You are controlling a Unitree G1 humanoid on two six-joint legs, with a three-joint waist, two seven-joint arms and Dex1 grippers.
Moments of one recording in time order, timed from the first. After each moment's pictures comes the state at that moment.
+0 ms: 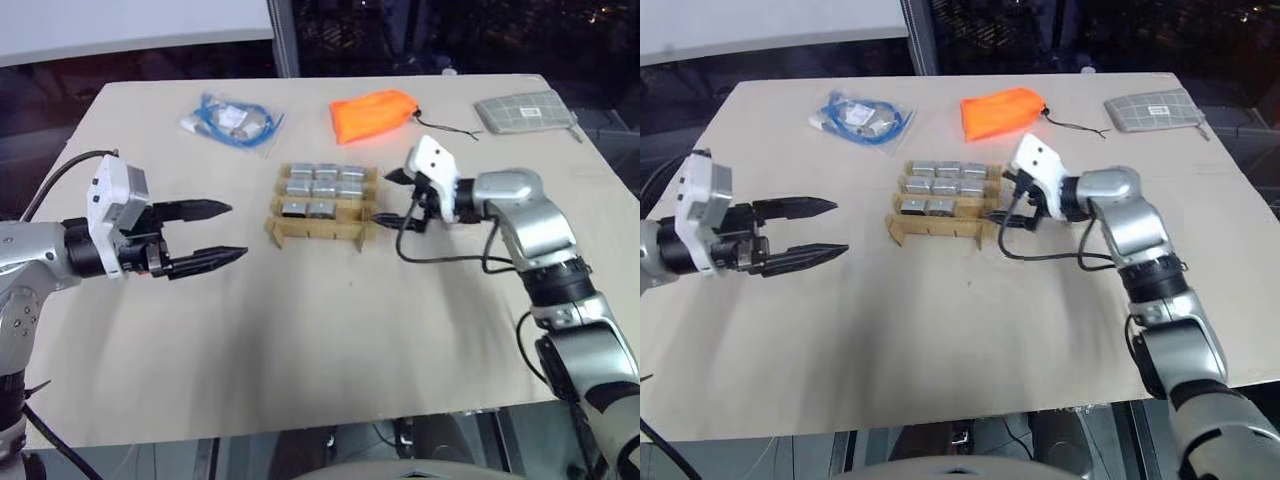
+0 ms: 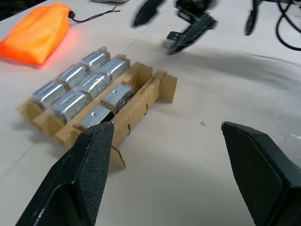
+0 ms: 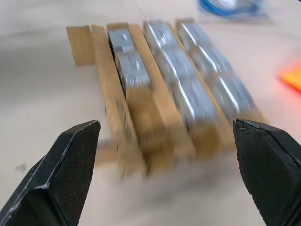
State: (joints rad) left arm -0.22 1.05 0.40 -0.25 -0.71 0.56 -1.20; right arm -0.80 -0.43 0.14 0.10 0.10 0.53 1.01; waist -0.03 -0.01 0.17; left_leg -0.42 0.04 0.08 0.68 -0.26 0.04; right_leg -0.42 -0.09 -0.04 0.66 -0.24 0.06
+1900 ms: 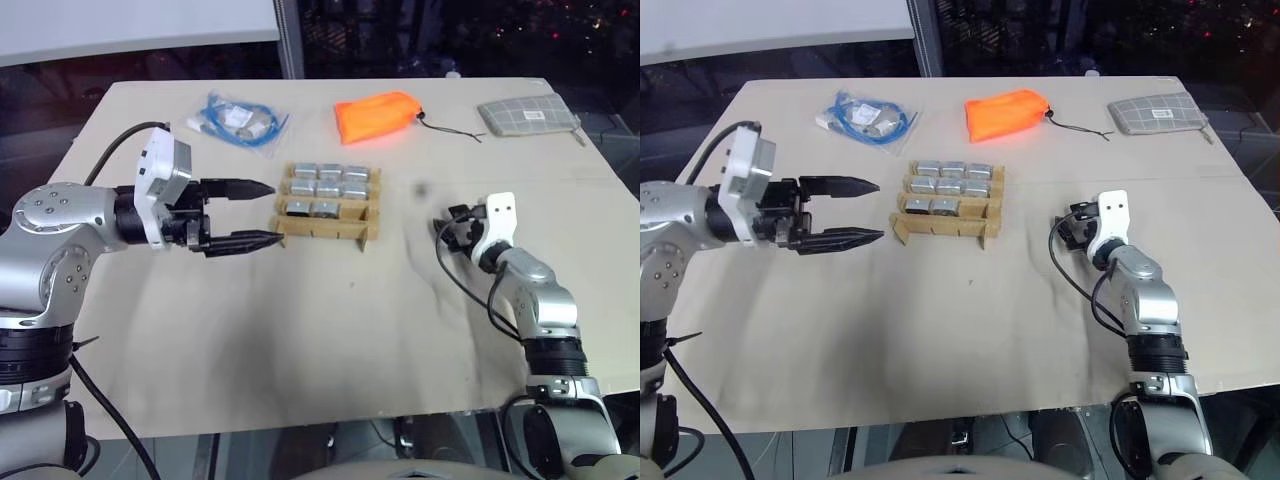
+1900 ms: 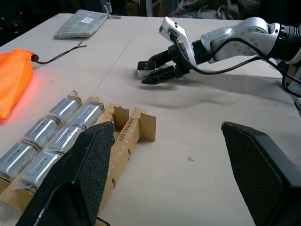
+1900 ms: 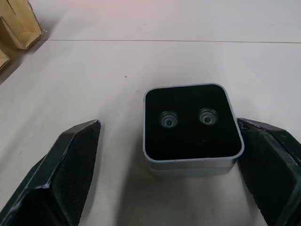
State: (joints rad) left arm -0.45 1.00 0.19 -0.17 -0.69 0.52 -1.26; right arm -0.45 -0.24 -0.13 0.16 0.21 0.47 0.35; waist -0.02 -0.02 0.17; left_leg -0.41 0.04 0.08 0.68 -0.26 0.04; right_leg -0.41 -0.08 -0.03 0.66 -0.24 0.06
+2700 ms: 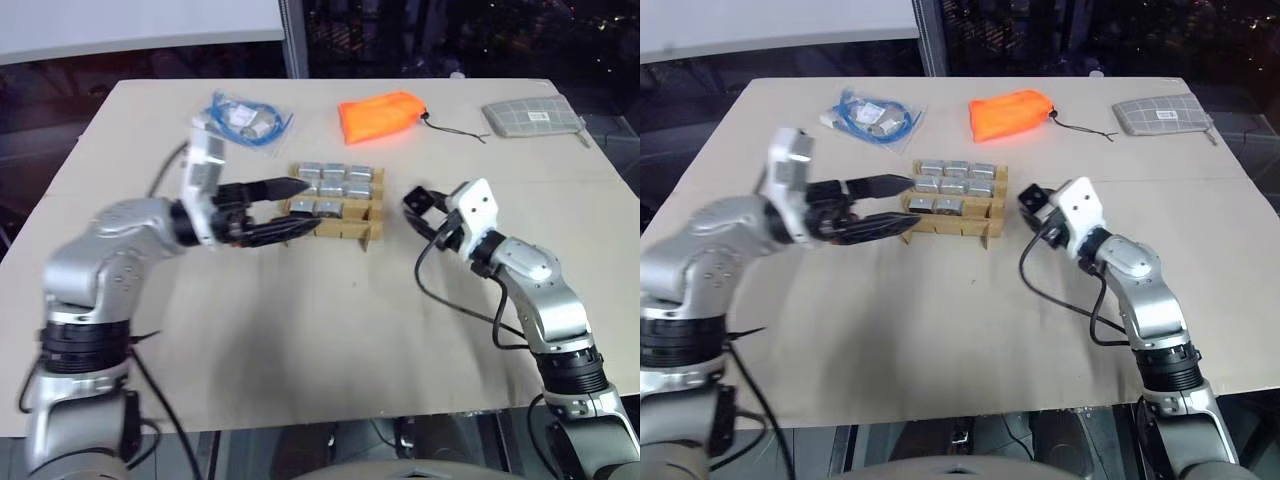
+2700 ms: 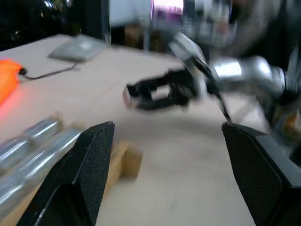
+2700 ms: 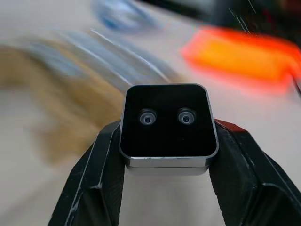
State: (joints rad) left arm -0.52 0.69 0.14 -0.17 -0.83 0.76 -1.02; right arm -0.40 -0.37 0.14 -0.23 0.15 0.26 0.61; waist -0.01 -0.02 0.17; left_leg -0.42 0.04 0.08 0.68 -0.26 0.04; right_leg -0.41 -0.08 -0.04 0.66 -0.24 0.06
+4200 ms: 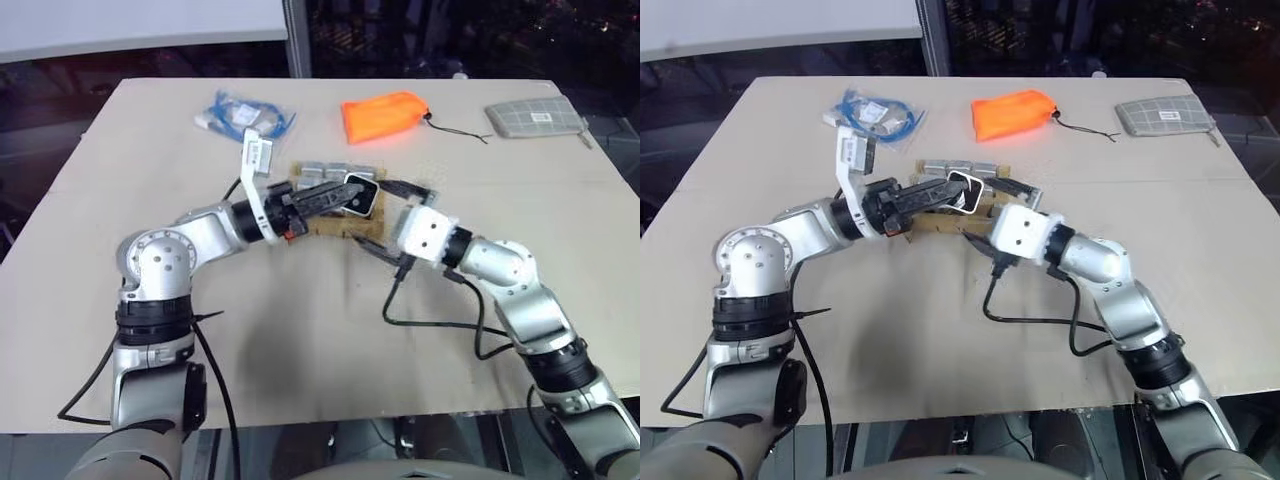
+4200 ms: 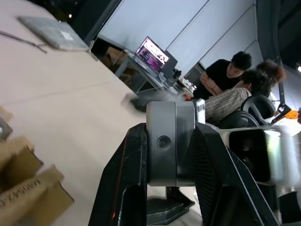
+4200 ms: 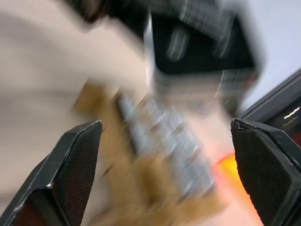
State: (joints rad) left arm -0.68 0.51 0.16 -0.05 -1.02 1.03 -0.78; right arm -0.43 -0.48 0.23 -0.32 0.05 0.23 0.76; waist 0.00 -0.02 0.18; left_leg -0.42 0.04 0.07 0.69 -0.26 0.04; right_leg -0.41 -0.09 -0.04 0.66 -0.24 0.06
